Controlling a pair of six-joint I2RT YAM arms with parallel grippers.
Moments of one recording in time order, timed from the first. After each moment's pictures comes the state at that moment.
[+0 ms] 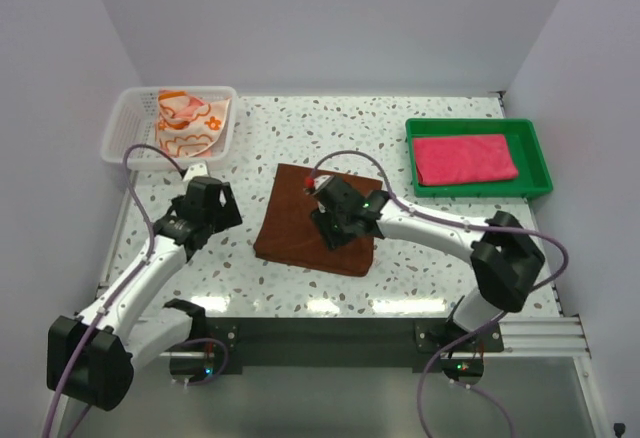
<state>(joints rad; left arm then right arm) -0.29 0.98 0.66 -0.51 -0.37 -0.51 0.94 1.65 1.15 -0.56 0.04 0.30</state>
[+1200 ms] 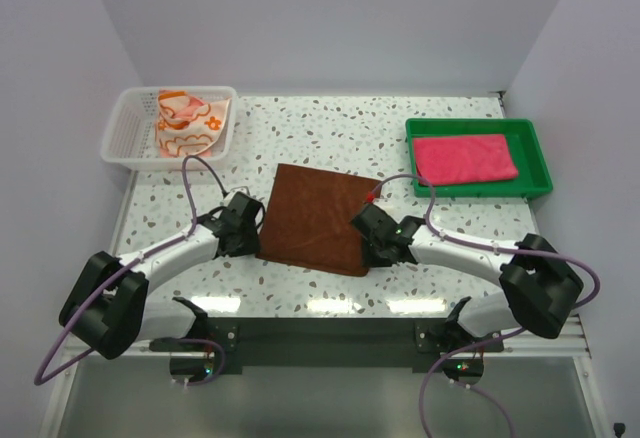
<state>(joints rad) -0.52 1.28 0.59 -0.45 -0.23 -0.68 0.86 1.39 0.74 -0.55 0.22 0.80</state>
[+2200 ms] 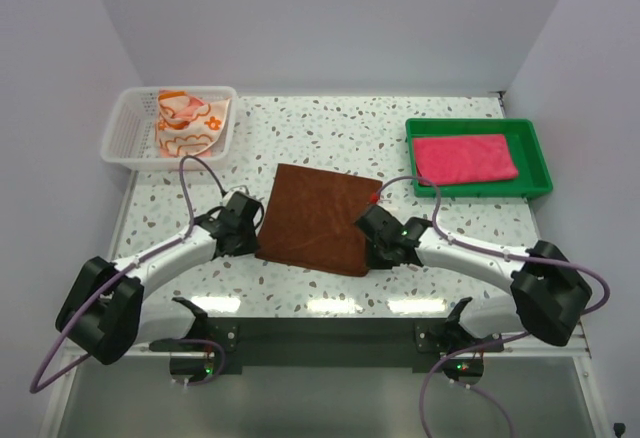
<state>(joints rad) -0.52 1.25 0.59 -0.45 -0.22 -0.70 0.86 1.34 0.73 -0.57 0.19 0.83</state>
